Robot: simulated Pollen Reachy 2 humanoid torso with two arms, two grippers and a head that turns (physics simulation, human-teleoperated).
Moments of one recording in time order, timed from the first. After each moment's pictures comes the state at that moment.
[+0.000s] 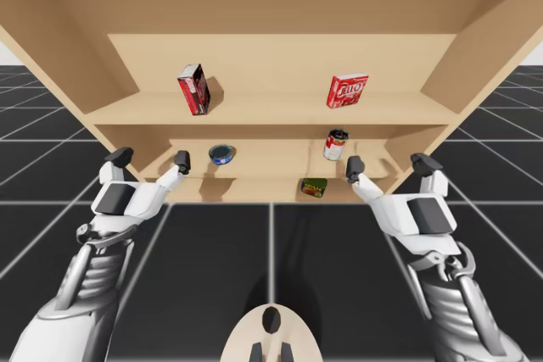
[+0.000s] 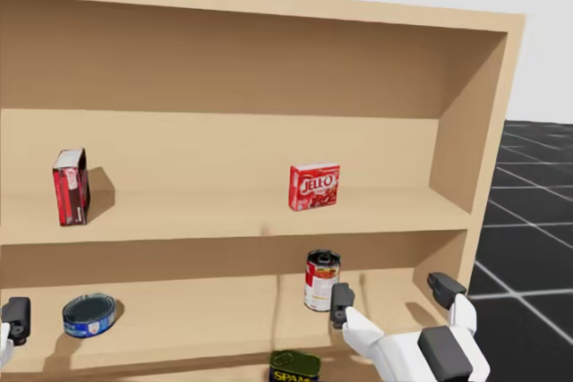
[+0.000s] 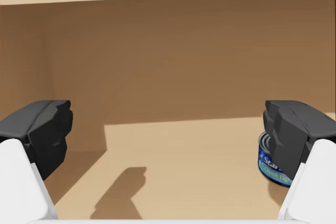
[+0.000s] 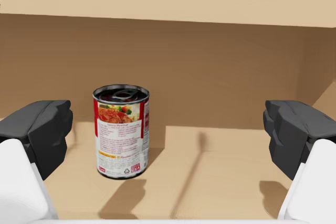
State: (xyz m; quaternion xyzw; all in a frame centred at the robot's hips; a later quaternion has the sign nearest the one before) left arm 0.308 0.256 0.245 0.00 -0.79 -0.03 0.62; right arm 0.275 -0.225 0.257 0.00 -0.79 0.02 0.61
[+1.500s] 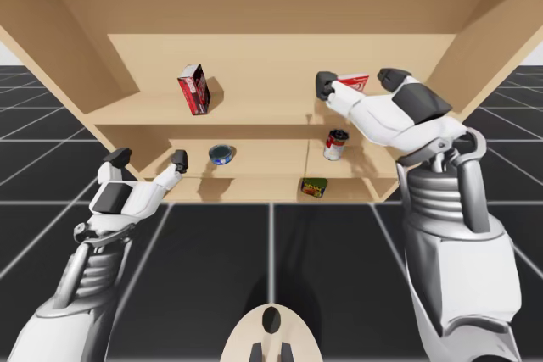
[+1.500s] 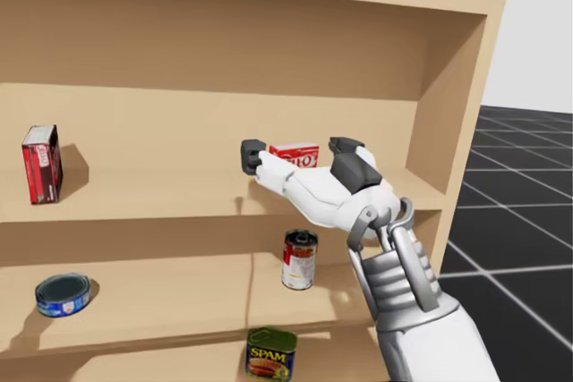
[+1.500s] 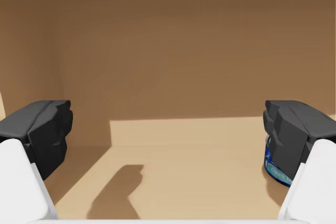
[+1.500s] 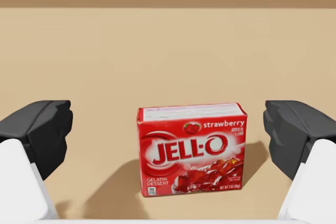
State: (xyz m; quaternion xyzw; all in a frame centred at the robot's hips) left arm 0.310 0.261 0.245 0.00 -0.78 -0.01 0.62; right arm 0.347 -0.180 0.391 0.12 -0.77 0.07 0.62
